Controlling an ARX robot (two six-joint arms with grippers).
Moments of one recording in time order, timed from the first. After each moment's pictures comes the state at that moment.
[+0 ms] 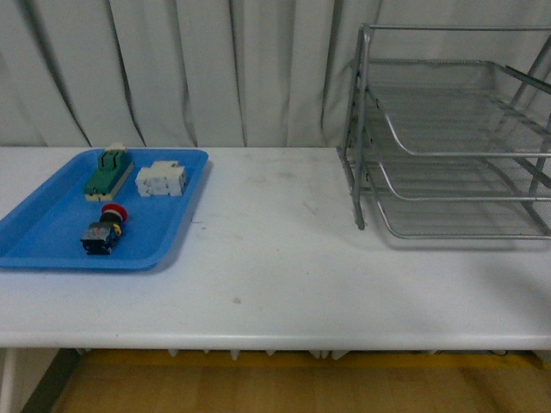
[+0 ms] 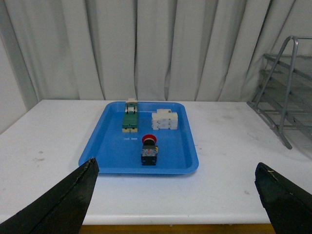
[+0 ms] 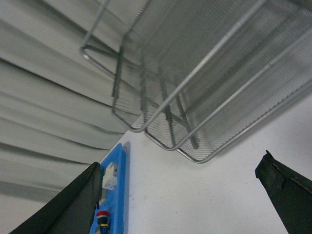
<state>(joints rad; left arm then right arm) 0.00 0.01 0.01 0.00 0.00 0.00 -0.03 1.67 0.41 1.08 -0.20 0.90</state>
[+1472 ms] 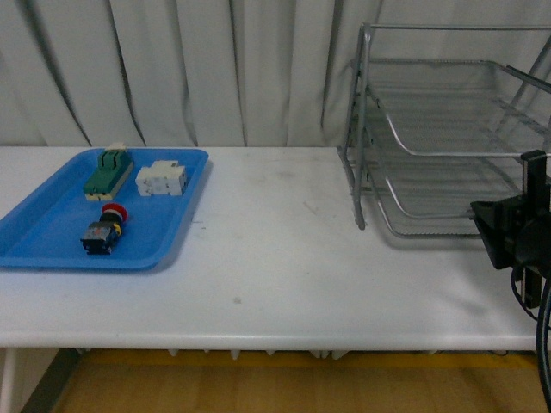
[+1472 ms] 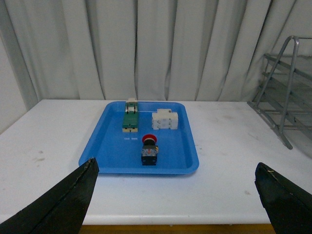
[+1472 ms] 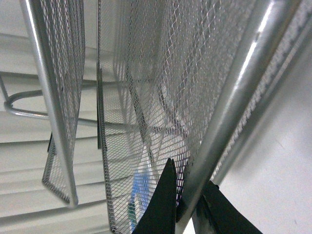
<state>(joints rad) 0.00 0.01 0.01 0.00 0.00 0.00 0.02 2.27 0.84 1.19 -0.16 1.33</state>
